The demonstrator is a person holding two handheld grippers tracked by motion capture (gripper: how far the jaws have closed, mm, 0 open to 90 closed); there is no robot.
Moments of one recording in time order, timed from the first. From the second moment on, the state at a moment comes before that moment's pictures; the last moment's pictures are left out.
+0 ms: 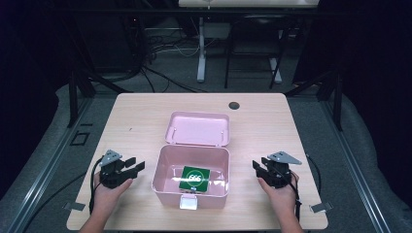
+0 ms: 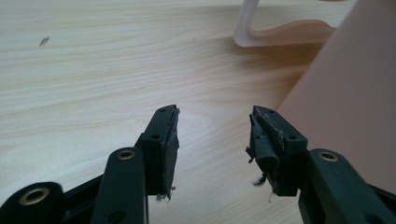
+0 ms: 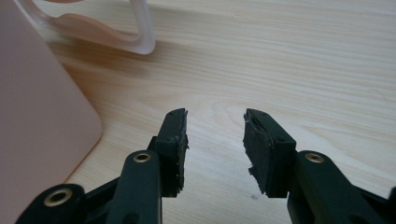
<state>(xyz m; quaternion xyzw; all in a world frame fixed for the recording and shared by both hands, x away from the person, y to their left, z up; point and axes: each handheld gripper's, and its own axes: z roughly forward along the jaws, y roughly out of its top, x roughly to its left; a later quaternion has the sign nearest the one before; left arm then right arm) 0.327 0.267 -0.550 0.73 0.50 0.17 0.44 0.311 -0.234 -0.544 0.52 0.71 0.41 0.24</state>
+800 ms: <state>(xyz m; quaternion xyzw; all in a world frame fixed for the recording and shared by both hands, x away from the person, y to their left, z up) 0.326 0.256 -0.509 0.74 0.46 0.14 0.47 0.312 -0.202 -0.515 0.48 0.71 0.47 0.22</state>
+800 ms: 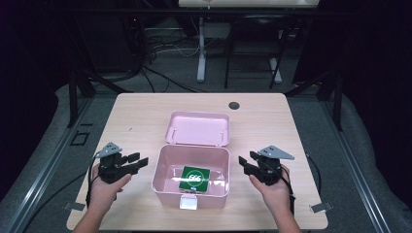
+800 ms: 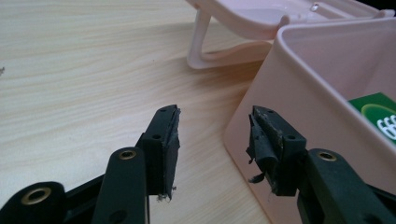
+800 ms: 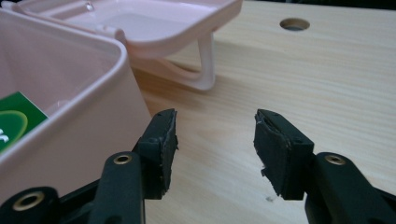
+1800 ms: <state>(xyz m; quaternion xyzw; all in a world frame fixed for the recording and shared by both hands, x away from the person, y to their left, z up) 0.295 0.237 -0.491 0.76 0.41 0.08 0.50 0.359 -0.201 -0.468 0.51 0.70 0.46 0.17</state>
